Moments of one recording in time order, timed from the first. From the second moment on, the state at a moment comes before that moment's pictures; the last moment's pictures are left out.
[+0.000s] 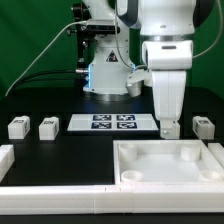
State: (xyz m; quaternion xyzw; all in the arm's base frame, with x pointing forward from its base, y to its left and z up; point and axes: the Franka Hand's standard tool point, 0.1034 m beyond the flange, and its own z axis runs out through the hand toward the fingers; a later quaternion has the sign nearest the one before) arm 0.496 0.076 0.059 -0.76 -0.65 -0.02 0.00
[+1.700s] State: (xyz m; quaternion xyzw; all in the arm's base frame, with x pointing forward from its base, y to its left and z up) arm 0.473 0.134 0.054 -1.00 -0.09 -0.01 0.04
